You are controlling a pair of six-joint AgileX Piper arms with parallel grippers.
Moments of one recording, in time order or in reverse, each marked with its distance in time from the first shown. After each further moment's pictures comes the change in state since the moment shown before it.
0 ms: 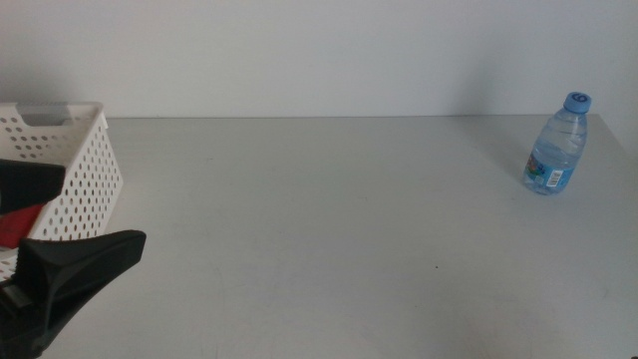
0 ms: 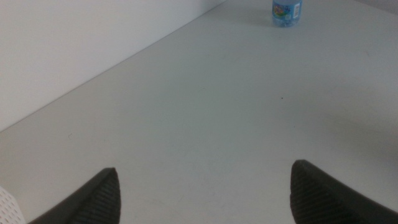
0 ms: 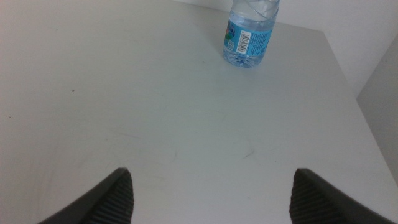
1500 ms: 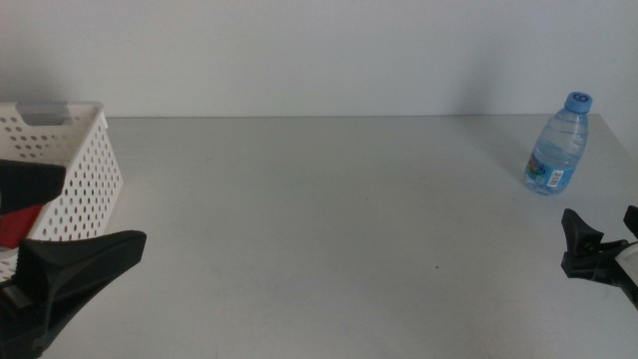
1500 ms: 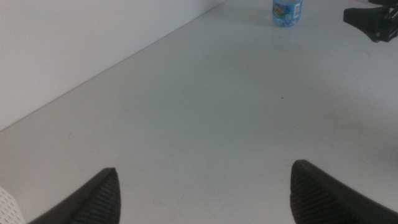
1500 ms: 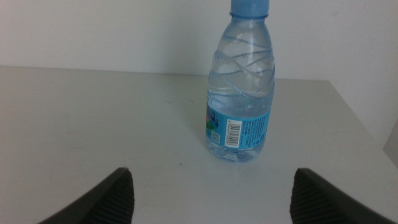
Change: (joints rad) left arm -0.001 0.000 0.000 0.000 0.000 -0.002; right arm 0.000 1.574 -0.197 0.000 -1.518 0.162
